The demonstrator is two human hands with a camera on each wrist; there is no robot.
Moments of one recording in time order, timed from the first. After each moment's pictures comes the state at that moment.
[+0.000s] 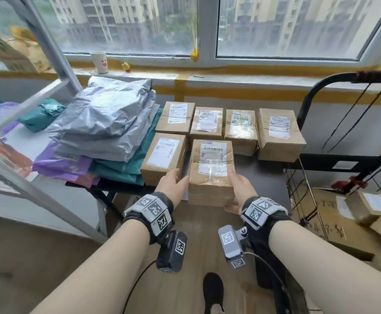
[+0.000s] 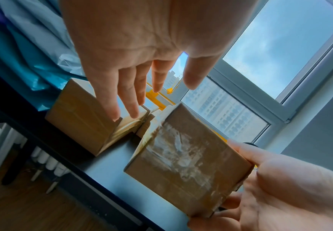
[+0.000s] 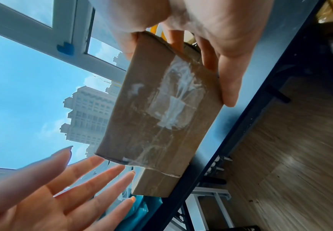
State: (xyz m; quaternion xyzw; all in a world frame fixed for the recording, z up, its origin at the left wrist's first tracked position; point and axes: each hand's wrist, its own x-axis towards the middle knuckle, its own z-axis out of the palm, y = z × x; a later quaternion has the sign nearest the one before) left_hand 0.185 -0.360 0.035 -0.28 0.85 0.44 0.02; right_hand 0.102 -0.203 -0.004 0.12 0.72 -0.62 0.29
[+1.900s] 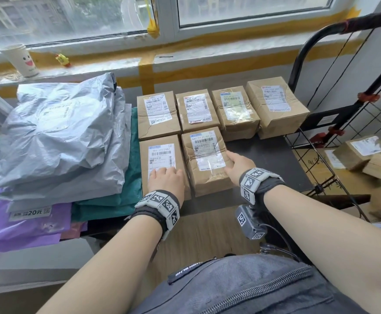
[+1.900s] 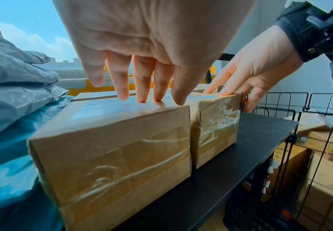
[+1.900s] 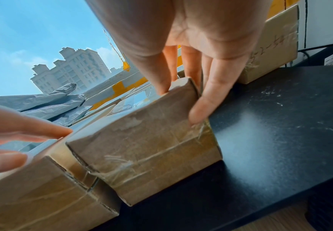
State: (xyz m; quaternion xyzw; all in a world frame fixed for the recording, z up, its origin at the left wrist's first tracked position) left_hand 0.094 -0.472 -0.013 0.00 0.99 -0.05 0.13; right_hand 0.039 -0.290 -0.019 0.04 0.93 -0.31 0.18
